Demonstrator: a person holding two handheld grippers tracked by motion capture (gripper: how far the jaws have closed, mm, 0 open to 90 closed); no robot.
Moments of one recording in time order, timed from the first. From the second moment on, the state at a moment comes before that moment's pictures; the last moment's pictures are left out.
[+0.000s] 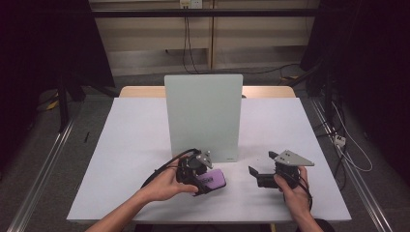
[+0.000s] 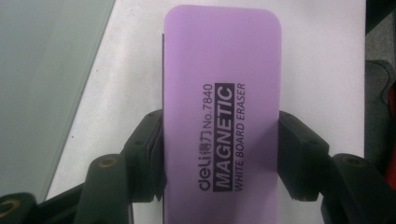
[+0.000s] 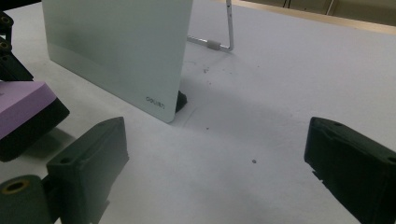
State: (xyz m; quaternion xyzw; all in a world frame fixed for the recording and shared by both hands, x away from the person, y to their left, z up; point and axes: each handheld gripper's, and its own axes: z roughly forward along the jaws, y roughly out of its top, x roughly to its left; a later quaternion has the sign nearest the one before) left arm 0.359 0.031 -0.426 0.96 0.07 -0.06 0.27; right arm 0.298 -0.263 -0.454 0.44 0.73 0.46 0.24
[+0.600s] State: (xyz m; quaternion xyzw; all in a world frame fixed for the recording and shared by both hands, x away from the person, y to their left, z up) left arm 0.360 0.027 -0.430 0.96 0.07 -0.04 0.25; right arm 0.299 -0.263 -0.454 0.44 0.73 0.46 0.24
